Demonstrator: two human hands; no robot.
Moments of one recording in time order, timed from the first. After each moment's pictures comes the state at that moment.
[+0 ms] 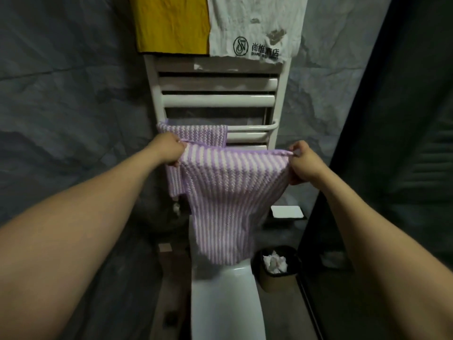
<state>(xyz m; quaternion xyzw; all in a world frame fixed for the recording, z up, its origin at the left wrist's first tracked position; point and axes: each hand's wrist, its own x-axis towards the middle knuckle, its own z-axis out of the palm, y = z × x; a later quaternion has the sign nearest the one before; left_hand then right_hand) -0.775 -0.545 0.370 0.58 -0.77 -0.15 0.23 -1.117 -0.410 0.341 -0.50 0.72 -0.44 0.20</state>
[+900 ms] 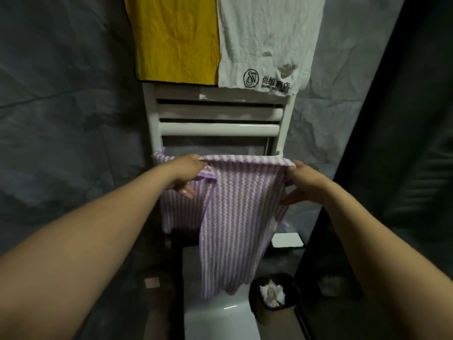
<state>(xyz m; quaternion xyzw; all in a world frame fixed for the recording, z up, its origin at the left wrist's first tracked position) -0.802 -0.620 0.394 0.49 -0.70 -0.47 0.21 -1.096 -0.502 0.384 -0.43 0.69 -0.46 0.36</state>
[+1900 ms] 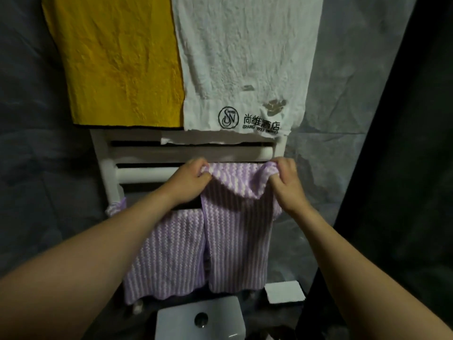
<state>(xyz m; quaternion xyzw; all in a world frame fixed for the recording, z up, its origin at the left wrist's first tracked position) -0.929 -0.754 0.436 0.37 -0.84 -0.22 0.34 -1.181 -0.650 0.412 -0.59 0.62 -0.51 0.00</state>
